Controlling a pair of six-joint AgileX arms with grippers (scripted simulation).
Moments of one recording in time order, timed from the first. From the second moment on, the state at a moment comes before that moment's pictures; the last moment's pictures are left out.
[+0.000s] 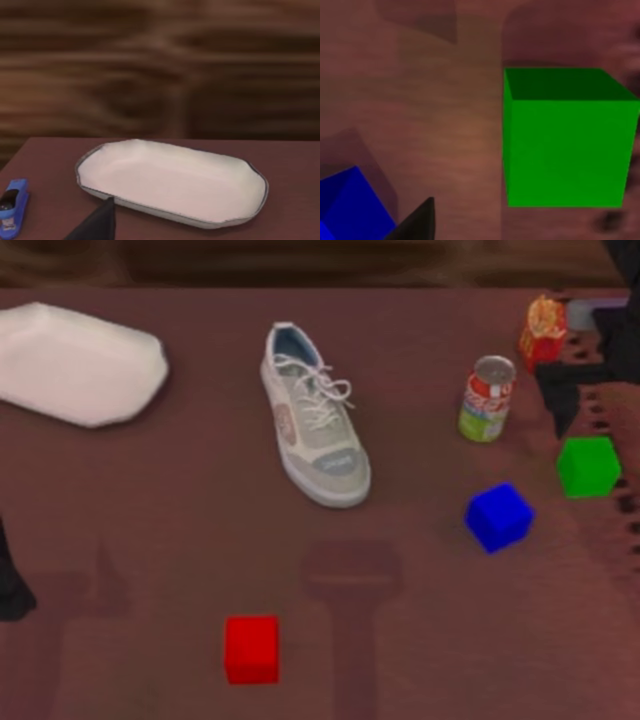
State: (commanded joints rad) left arm 0.02 0.00 0.00 0.00 0.00 0.00; right arm 0.10 2.26 1.89 -1.20 0.00 0.06
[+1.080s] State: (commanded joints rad) left arm 0.02 0.00 0.00 0.00 0.00 0.00; right arm 0.10 2.35 1.71 -0.94 0.00 0.06
